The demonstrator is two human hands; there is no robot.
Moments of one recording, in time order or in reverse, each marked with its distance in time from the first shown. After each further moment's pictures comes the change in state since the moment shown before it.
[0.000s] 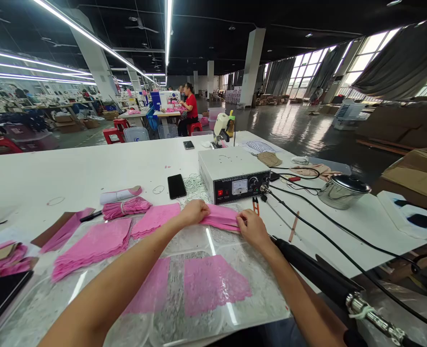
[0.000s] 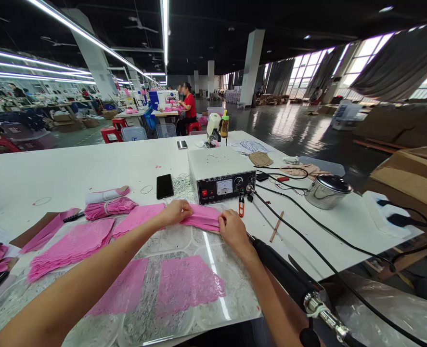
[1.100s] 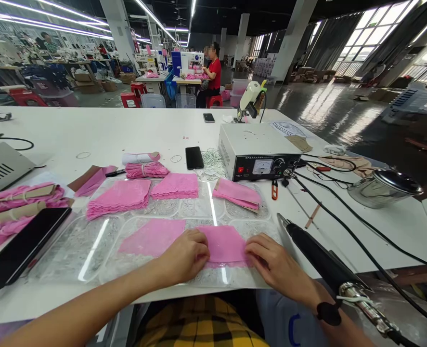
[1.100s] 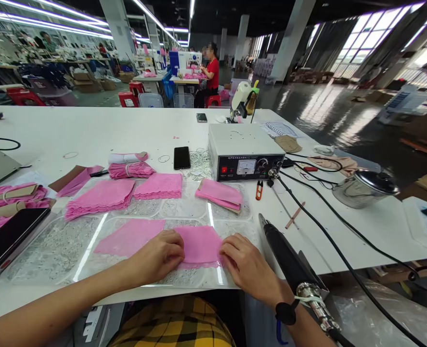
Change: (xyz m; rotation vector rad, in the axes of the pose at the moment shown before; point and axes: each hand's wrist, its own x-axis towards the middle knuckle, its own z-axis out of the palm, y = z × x) left_hand -0.189 0.072 0.031 -0.090 0.018 0.100; right_hand -0.098 -0.061 -0.067 0.100 -0.518 -0.425
